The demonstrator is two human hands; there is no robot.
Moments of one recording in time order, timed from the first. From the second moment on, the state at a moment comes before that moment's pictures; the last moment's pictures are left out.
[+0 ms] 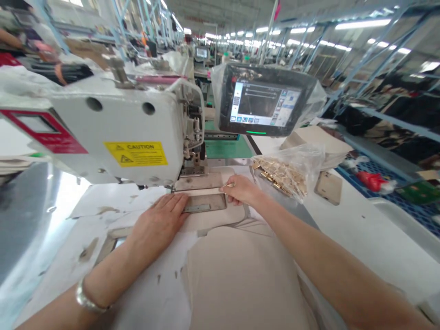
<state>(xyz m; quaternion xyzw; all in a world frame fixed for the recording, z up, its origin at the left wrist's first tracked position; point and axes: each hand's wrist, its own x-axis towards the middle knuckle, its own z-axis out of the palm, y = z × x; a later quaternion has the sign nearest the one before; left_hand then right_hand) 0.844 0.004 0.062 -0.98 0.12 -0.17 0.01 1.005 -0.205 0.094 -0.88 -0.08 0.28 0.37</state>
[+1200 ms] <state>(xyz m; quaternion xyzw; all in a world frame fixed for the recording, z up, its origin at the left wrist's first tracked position) 0.816 0.048 0.084 -1.00 -0.01 -0.07 -0.03 0.989 -0.157 0.111 -0.85 -0.08 0.38 0.37</state>
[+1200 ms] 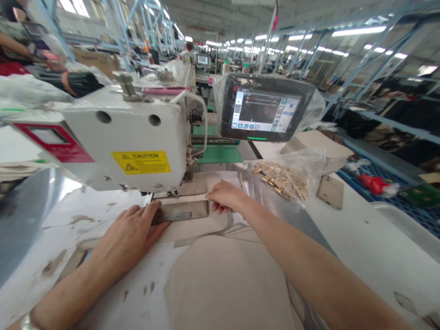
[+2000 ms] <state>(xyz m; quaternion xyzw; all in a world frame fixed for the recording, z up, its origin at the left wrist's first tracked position) 0.805 0.086 0.088 -1.00 -0.03 -0.09 -0.01 0.985 -0.101 0.109 -0.83 -0.09 0.43 0.36</state>
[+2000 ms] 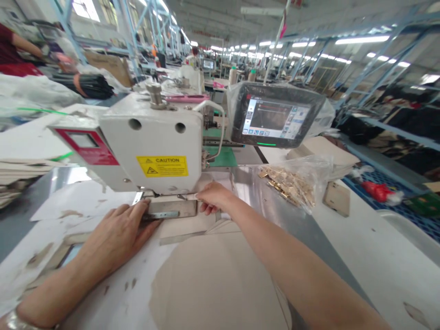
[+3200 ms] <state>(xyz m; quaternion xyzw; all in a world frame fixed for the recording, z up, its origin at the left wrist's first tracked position) 0.823 -0.061 0.106 -0.94 0.27 -0.07 -0.19 1.015 -0.204 0.111 -0.83 -0.05 0.37 0.43</state>
